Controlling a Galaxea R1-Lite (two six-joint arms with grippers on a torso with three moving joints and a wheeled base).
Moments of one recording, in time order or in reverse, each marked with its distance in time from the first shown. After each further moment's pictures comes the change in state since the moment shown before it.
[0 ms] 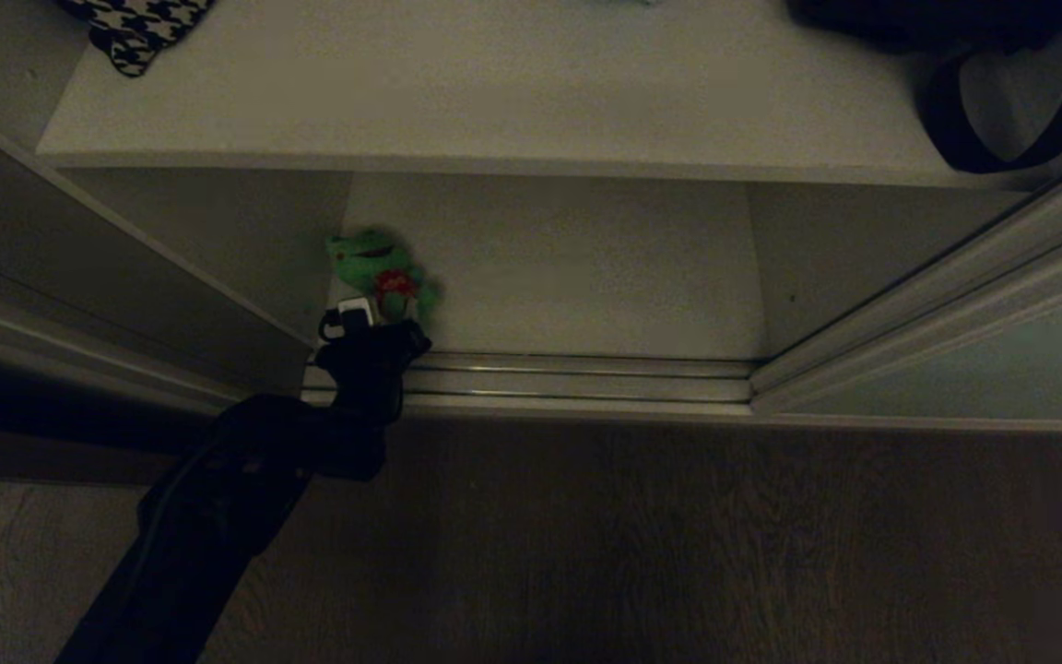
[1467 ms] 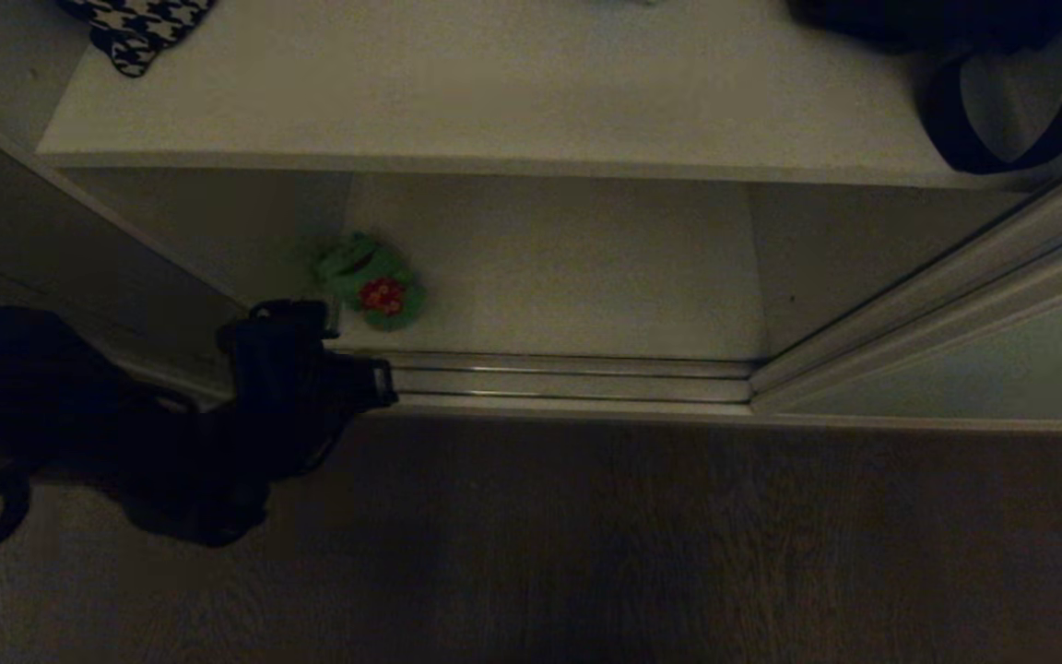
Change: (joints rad) left arm -0.079 -0.830 1.129 0.254 -0.027 0.057; right arm 0.000 0.000 0.000 0.000 0.000 0.001
